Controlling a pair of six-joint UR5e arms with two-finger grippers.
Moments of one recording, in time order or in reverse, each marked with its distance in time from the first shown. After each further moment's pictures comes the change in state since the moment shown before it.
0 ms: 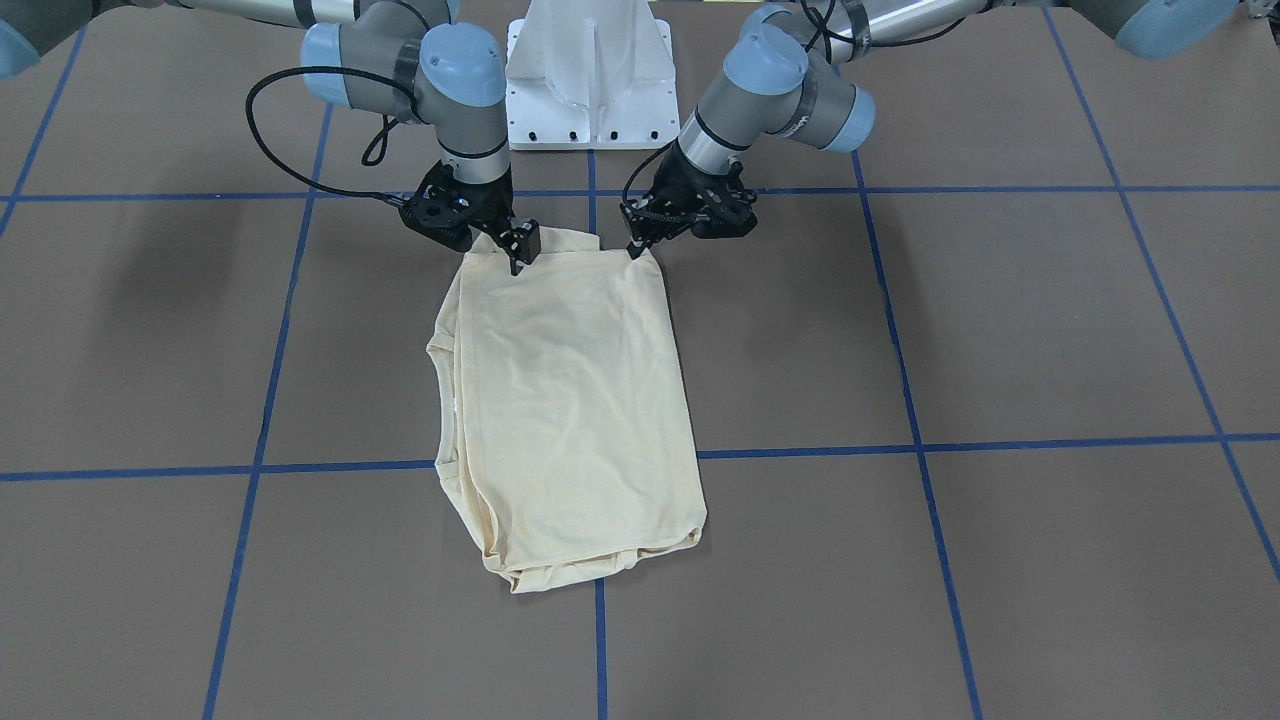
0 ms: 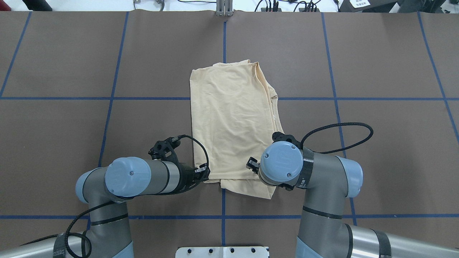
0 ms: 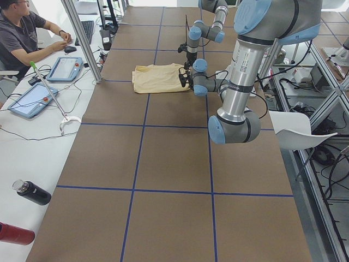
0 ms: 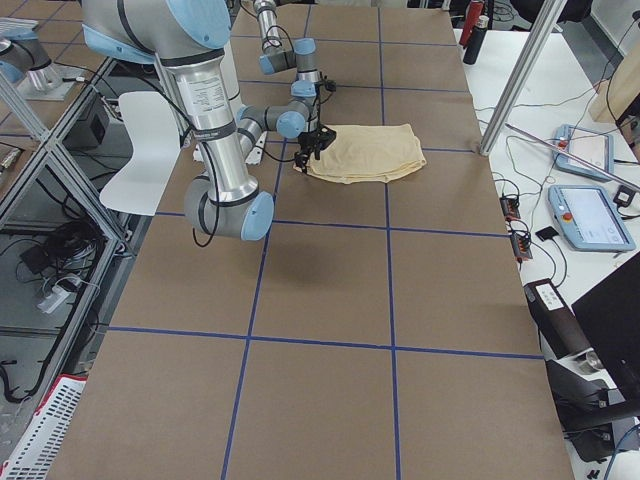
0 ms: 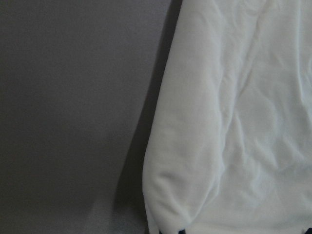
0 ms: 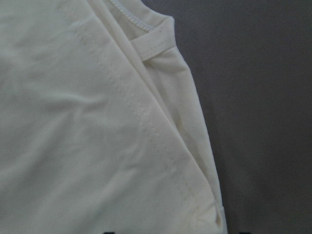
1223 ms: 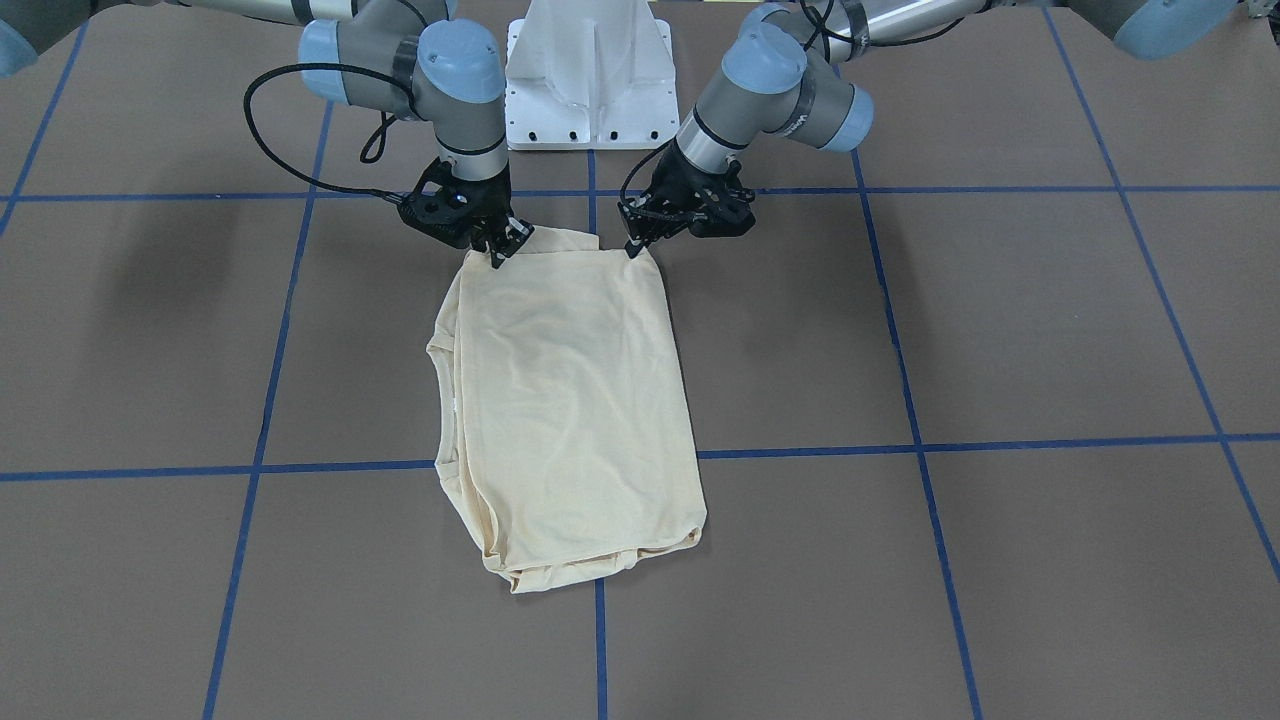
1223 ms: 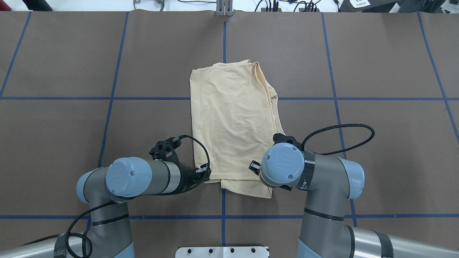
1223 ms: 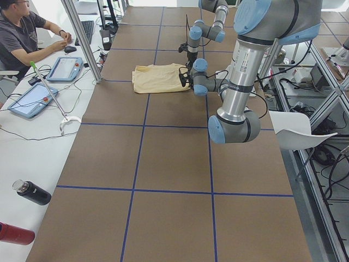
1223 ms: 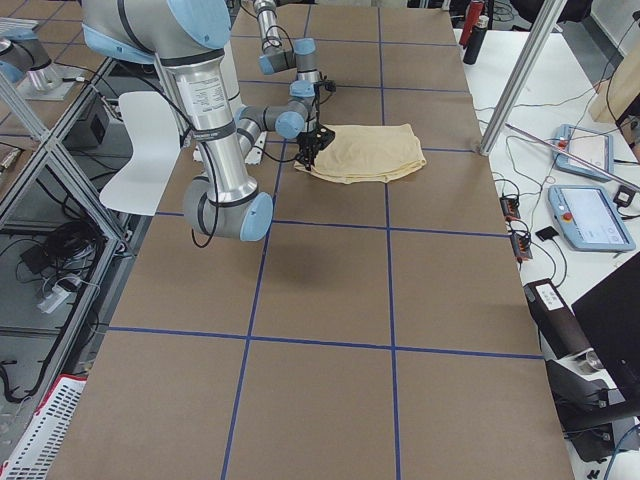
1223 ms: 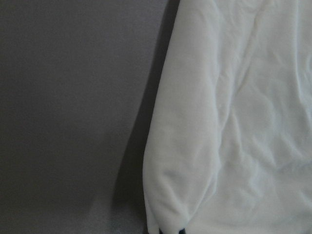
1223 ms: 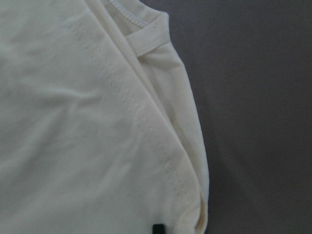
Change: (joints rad) left arm 0.001 -0.005 0.000 0.000 0.000 0.000; right arm -0.005 -0.007 0.010 -0.003 0.001 0.000
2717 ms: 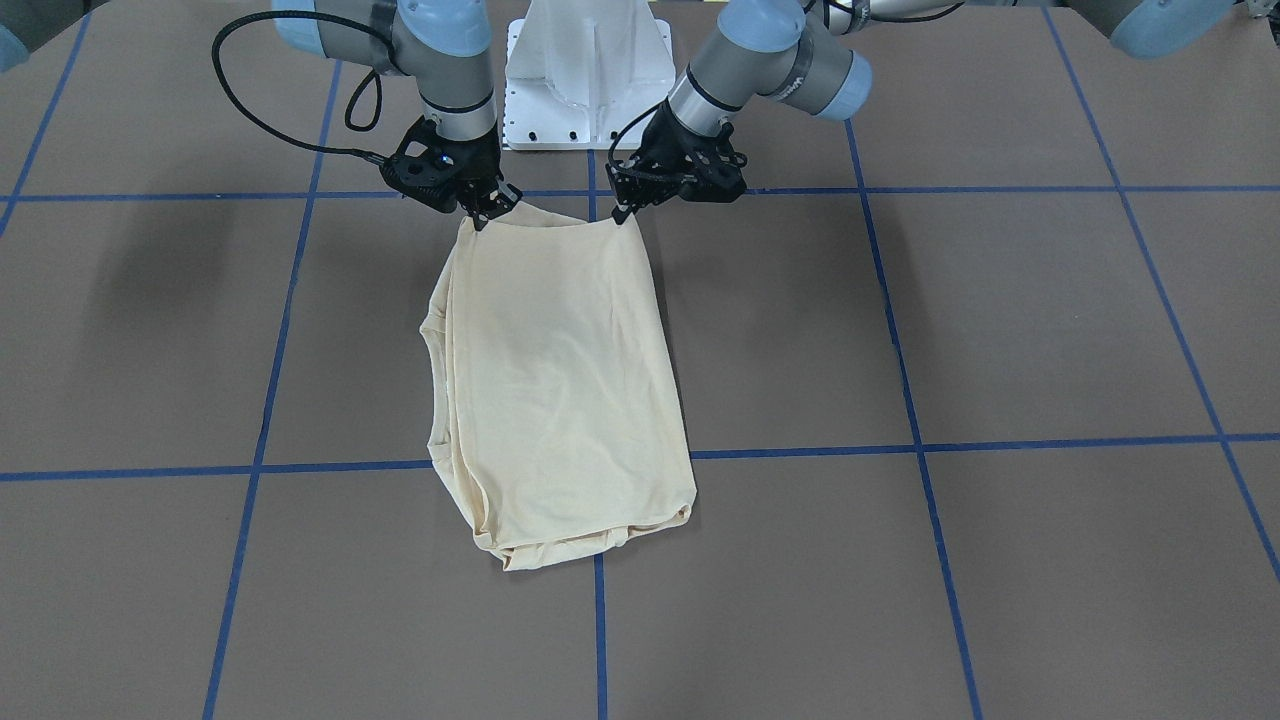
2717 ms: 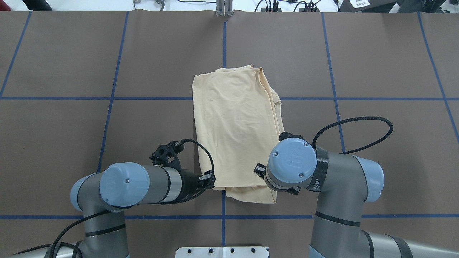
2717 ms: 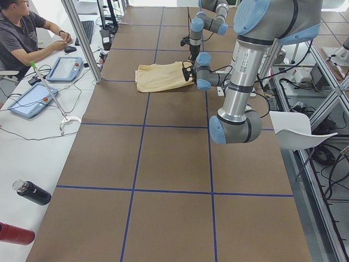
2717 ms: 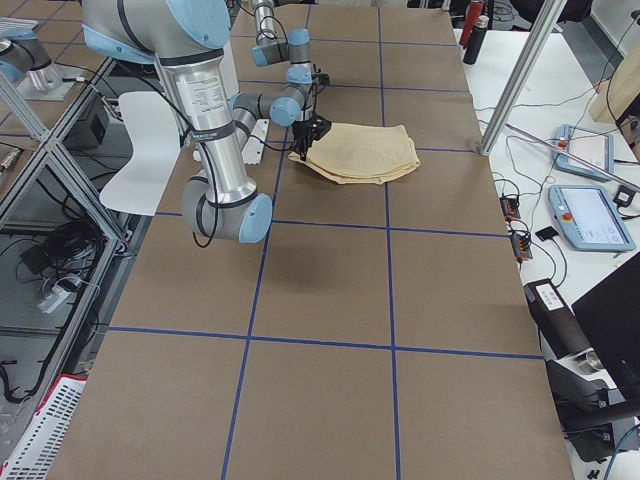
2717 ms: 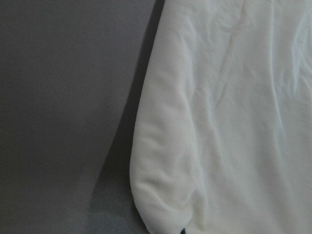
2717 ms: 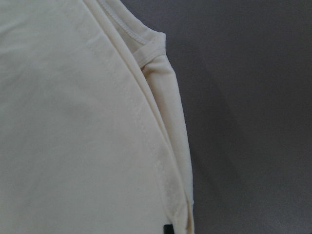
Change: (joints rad) left arm 0.048 0.010 -0.145 0.111 -0.004 0.002; right arm 0.002 -0.018 0.141 -0.137 0.049 -0.006
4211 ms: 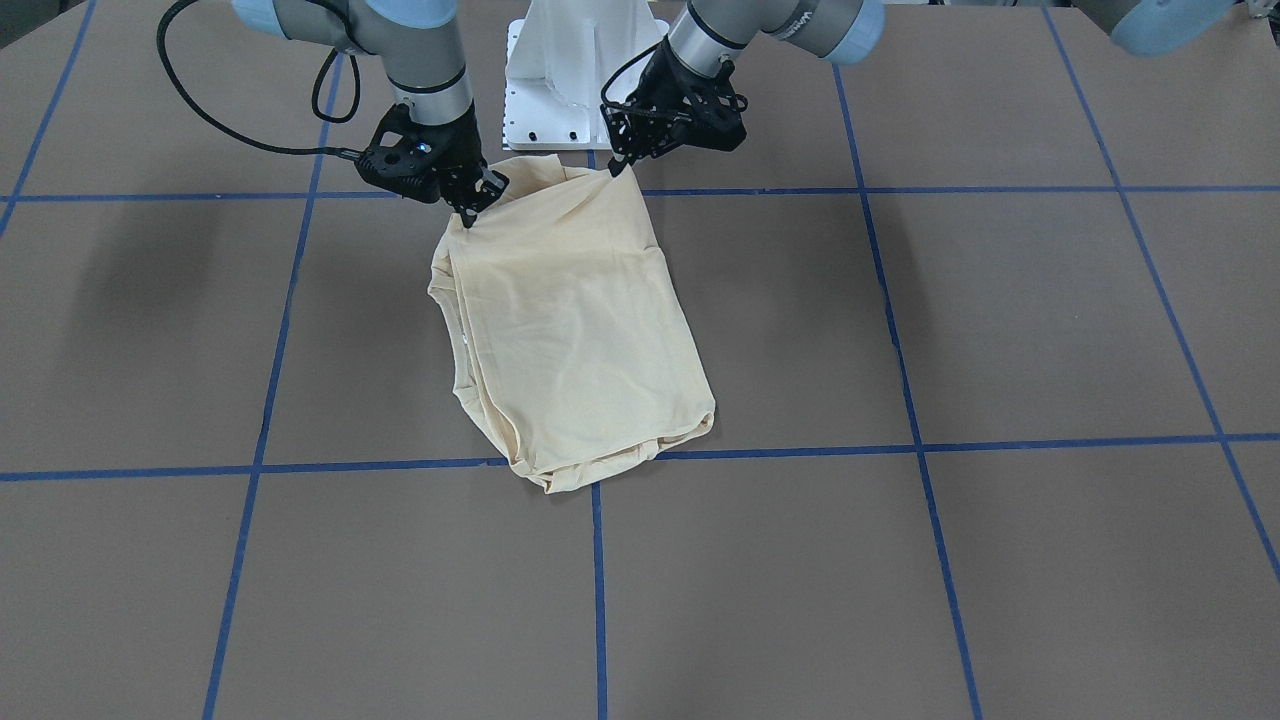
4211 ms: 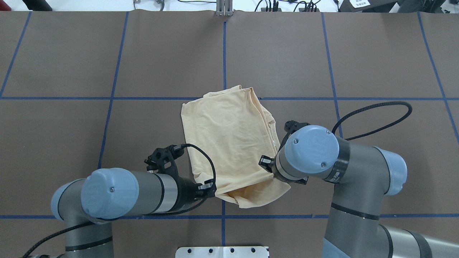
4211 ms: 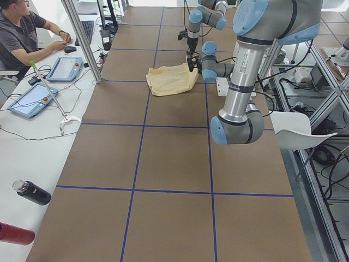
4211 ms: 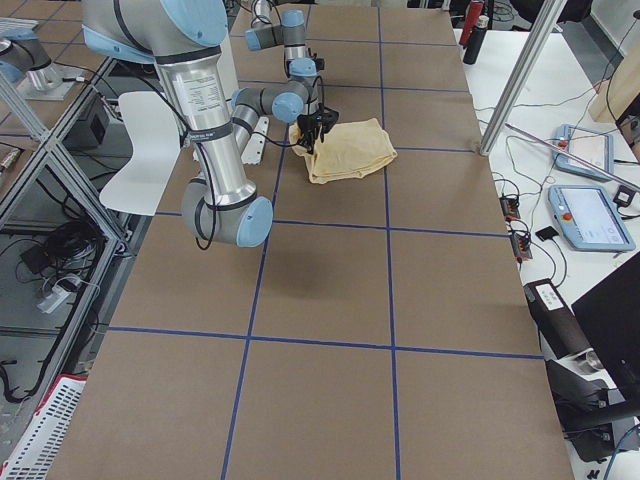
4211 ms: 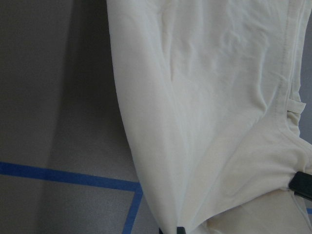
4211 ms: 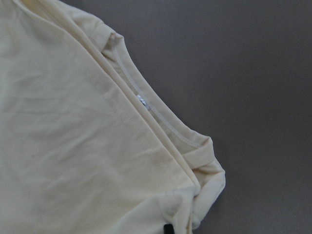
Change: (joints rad) left arm -0.041 0.015 -0.142 0.126 -0.003 0.104; right arm 0.099 -0.005 0.068 0.011 0.016 -0.154
